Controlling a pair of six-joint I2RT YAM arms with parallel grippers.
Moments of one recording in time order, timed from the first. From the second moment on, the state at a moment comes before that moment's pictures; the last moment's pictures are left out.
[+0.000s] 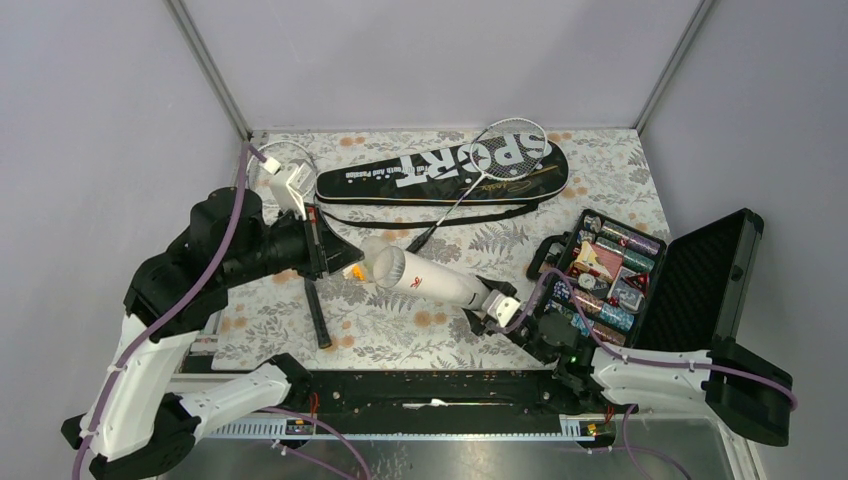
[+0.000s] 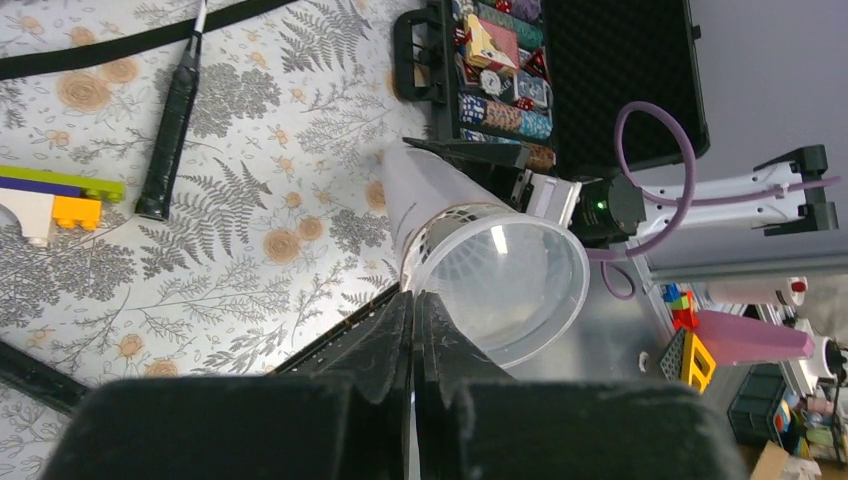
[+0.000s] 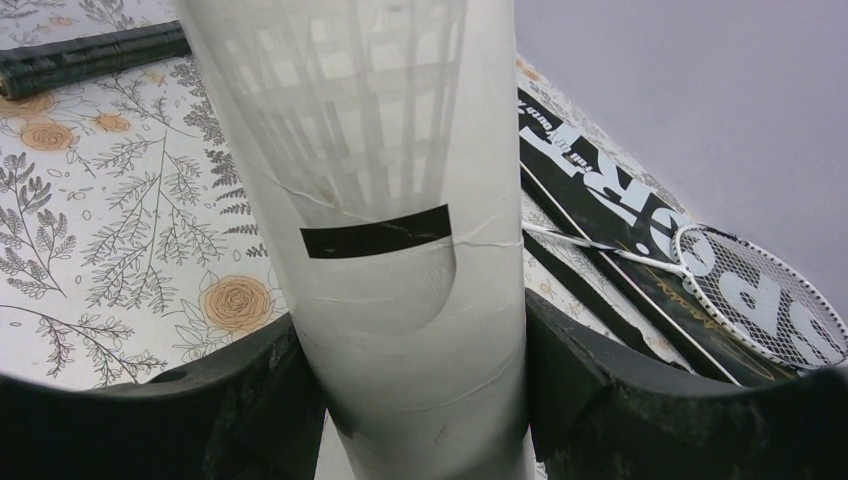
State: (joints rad) left arm -0.68 0.92 1.58 -1.11 0.21 -0.56; right arm 1.12 0.85 0.05 0.81 0.24 -0.39
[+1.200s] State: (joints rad) left arm -0.68 0.93 1.53 -1.15 0.33 -0.55; right arm 1.12 0.95 0.04 0.97 0.22 -0.40
